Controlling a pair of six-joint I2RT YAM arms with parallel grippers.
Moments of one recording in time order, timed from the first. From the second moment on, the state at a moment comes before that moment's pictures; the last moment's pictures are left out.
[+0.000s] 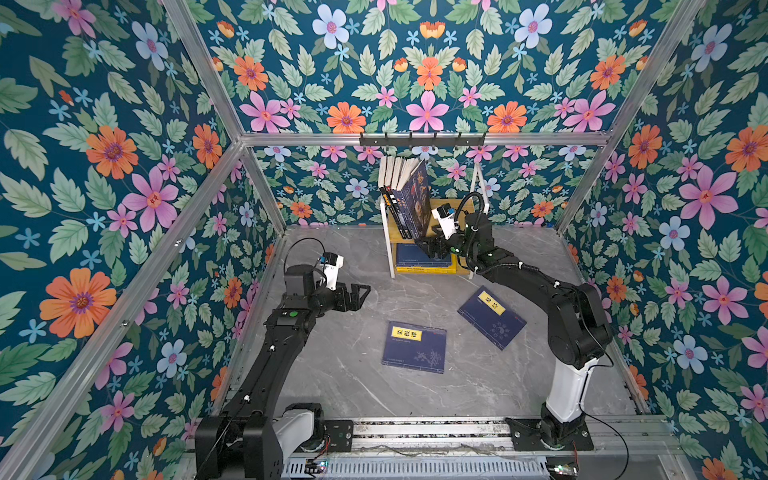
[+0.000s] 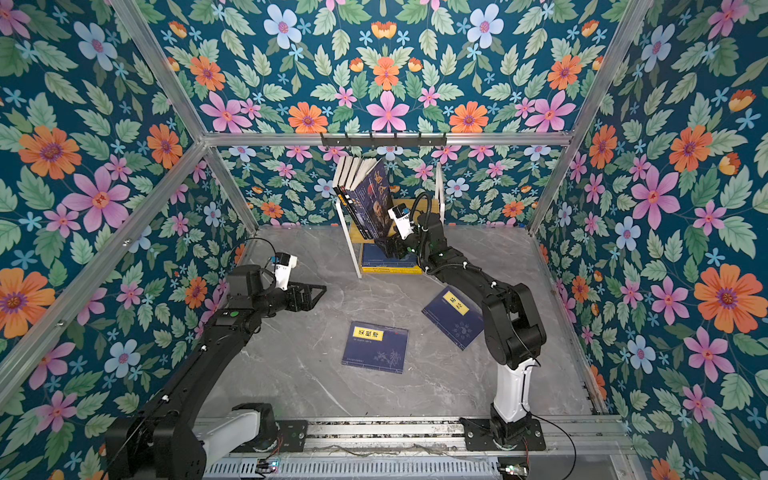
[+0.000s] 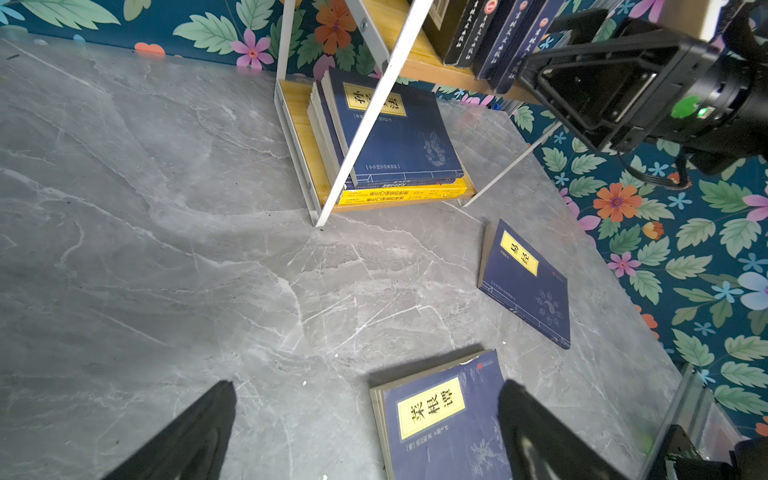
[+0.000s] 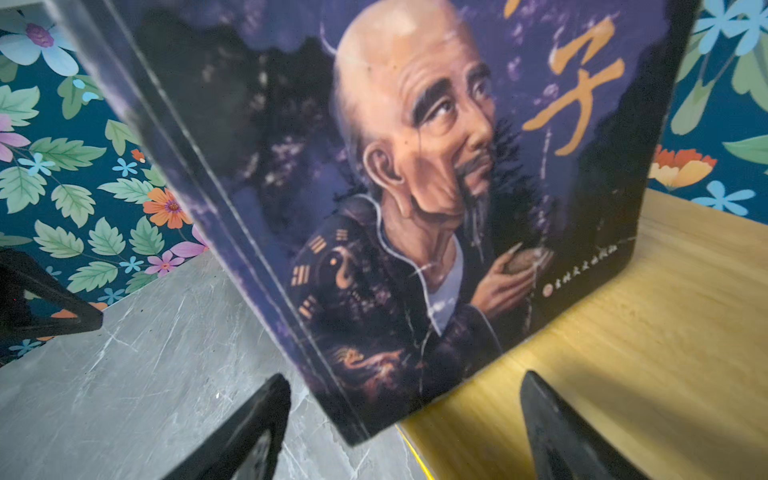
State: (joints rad) left arm -0.07 1.11 0.78 -0.26 0.59 -0.13; right arm 0.43 1.92 1.49 0.16 -0.46 0.01
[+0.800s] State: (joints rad) left arm -0.07 1.13 0.77 -0.25 0.60 -0.15; right arm 0.41 1.94 1.55 0.10 -0.54 0.02
